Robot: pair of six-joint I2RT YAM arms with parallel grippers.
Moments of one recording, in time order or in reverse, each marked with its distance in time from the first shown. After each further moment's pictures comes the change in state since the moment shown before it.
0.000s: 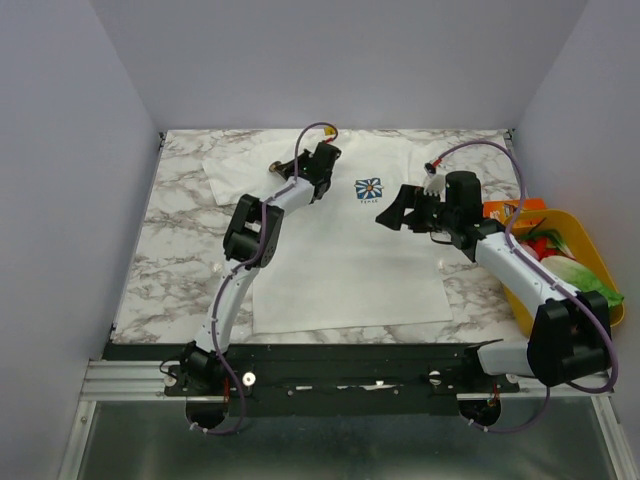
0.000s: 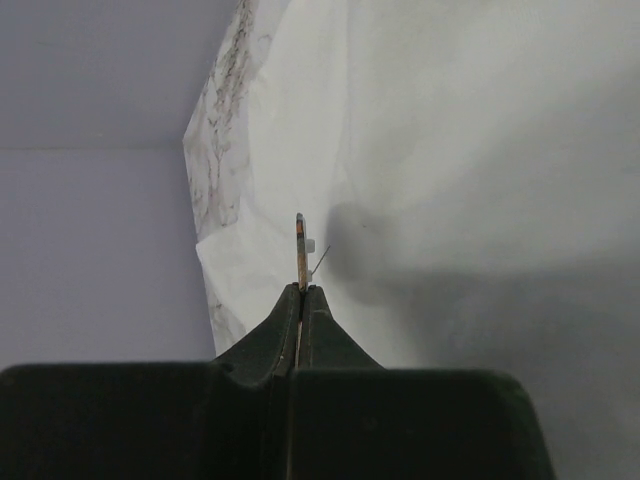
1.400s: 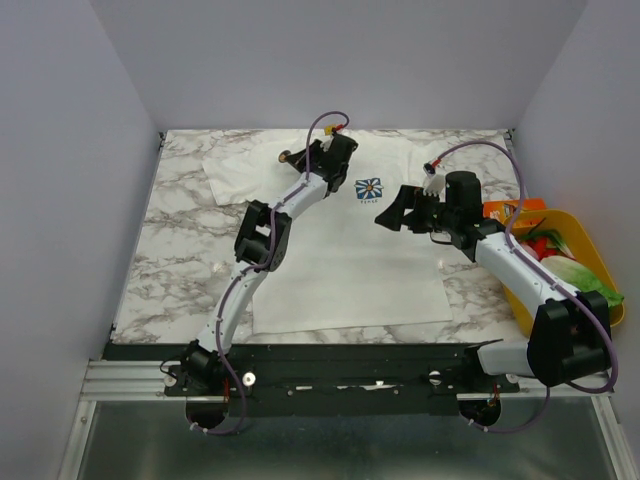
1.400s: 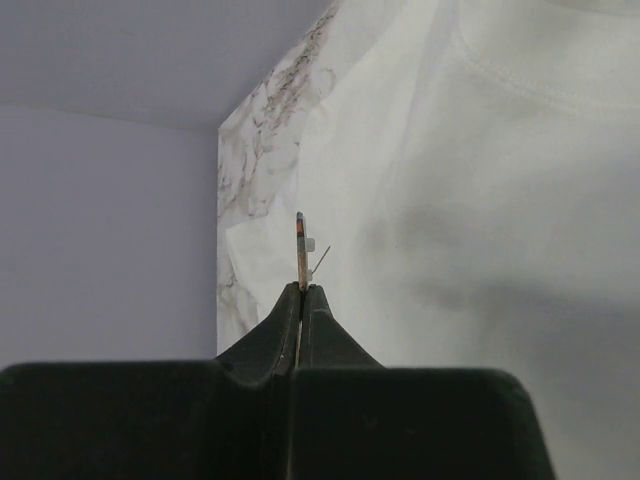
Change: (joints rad) left arm -0.060 0.091 0.240 -0.102 -0.144 -0.101; right arm 0.000 0.000 0.000 0.000 -0.023 0.000
